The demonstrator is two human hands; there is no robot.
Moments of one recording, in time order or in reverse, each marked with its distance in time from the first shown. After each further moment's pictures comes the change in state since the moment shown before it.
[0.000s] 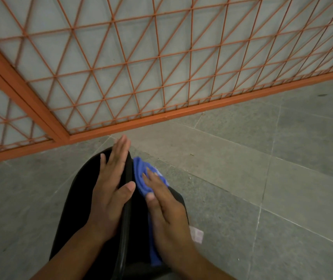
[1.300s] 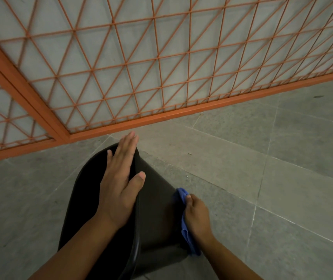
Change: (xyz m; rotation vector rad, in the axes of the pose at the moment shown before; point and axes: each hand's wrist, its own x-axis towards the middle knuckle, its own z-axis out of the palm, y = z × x) left_hand 0.005 0.027 0.007 0.015 -0.026 -0.049; right_hand 0.000 0.118 -0.046 -0.327 0.129 0.553
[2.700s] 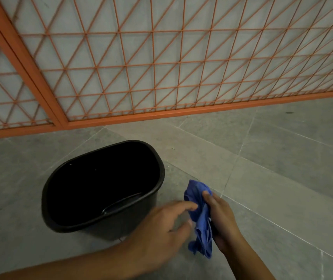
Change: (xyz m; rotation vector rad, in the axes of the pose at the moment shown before) left_hand -0.093 0.135 0.051 -0.172 -0.505 -0.171; right_hand -0.084 -0.009 -0.136 0.622 -0.112 0.194
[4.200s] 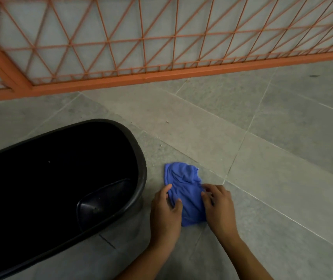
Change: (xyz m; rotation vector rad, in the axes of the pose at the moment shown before) left_hand 0.091 -0.126 0.134 -0.308 0.533 -0.624; right_hand 0.095 0.078 -0.054 -0.971 0.201 -0.426
